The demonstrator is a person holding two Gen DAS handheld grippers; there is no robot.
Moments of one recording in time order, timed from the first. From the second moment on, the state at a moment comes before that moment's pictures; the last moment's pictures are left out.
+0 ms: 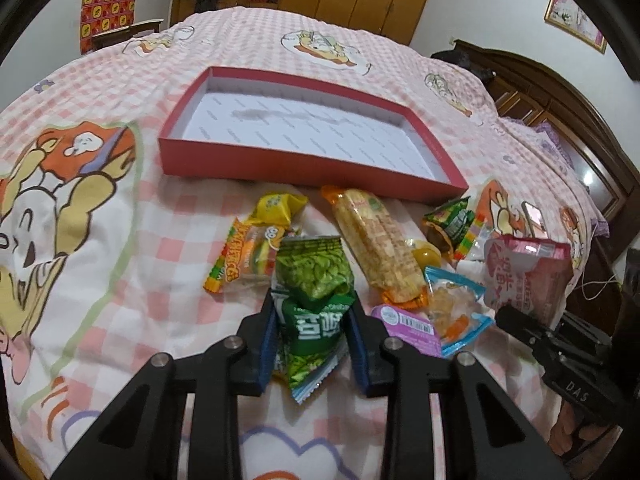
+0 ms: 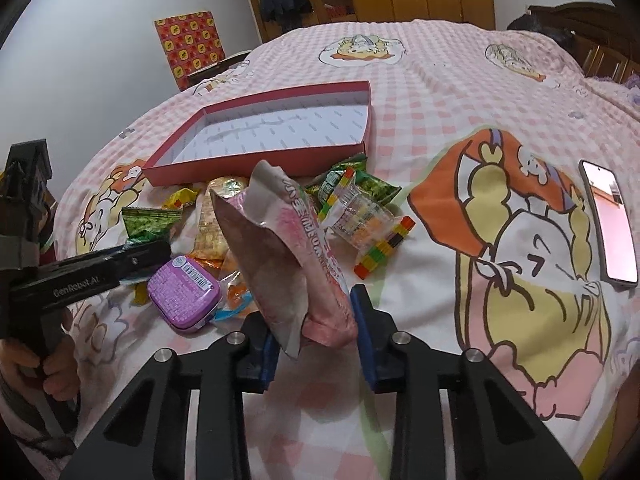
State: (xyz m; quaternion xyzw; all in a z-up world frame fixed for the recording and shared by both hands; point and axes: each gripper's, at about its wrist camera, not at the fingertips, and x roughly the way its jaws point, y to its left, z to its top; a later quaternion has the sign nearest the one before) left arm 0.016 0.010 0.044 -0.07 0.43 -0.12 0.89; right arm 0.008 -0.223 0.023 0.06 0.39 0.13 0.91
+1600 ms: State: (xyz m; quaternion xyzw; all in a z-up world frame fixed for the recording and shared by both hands) left arm 0.176 0.020 0.097 -0.04 0.39 -0.11 0.91; right arm 0.180 -0.199 0.071 0.05 0.40 0.18 0.90
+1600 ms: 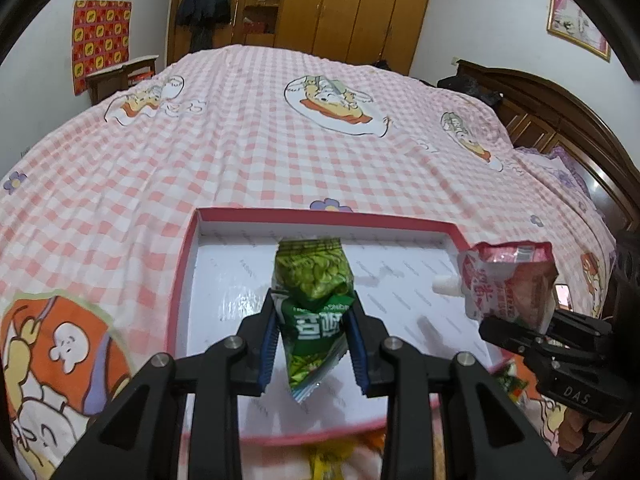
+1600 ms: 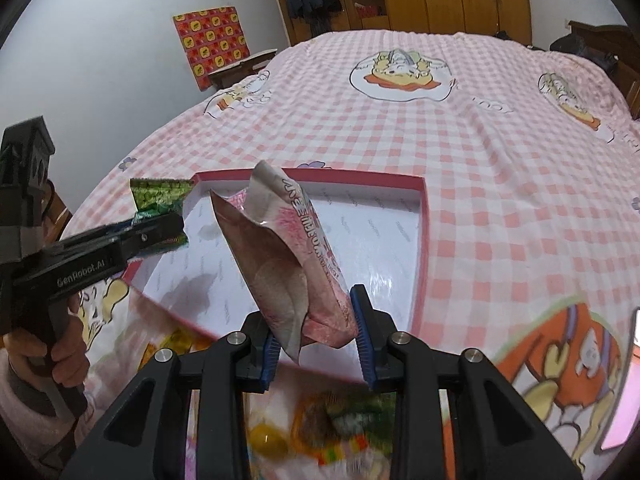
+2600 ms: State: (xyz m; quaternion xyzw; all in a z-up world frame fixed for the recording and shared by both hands) left arm 0.220 0.013 0.075 -0.05 0.39 -0.10 0.92; right arm 0.238 -0.205 0.052 0.09 0.41 0.17 0.89
